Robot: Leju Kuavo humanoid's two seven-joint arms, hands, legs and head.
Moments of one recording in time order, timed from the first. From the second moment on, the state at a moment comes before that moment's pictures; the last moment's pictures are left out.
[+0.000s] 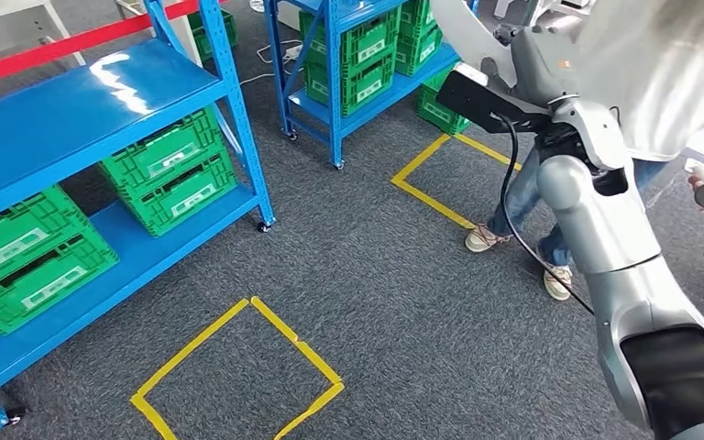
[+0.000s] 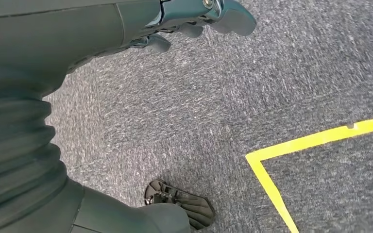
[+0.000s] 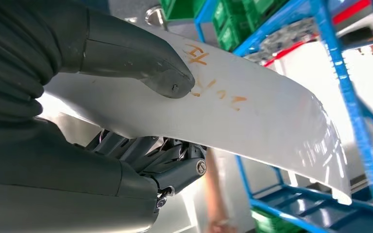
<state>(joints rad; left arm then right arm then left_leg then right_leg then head) -0.14 -0.18 0.79 -0.21 -0.56 0.52 -0.33 -0.70 -0.47 0.15 -1.41 0.97 -0.02 -0.13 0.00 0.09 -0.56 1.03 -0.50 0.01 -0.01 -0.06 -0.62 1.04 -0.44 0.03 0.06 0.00</state>
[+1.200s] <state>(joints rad) -0.11 -0.17 0.81 -0.21 -0.57 0.46 -0.41 -0.47 -0.52 0.06 -1.54 0.93 -0.07 -0.22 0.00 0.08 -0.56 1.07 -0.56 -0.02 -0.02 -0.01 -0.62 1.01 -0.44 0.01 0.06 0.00</state>
